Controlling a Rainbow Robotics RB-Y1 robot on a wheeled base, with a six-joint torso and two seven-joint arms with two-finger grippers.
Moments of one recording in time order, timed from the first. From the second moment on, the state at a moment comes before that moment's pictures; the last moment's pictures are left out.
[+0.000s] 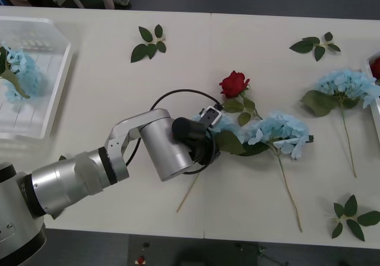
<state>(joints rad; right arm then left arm) -0.41 -1.18 0.32 -0.85 -1.61 0.81 1.85 -0.74 0.37 -1.01 -1.42 0.44 0.92 -1.10</state>
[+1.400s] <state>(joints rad) -0.61 -0.76 0.42 -1.08 -0.52 1.00 1.02 -0.60 1.35 -0.38 -1.80 0.46 1.67 -1.73</state>
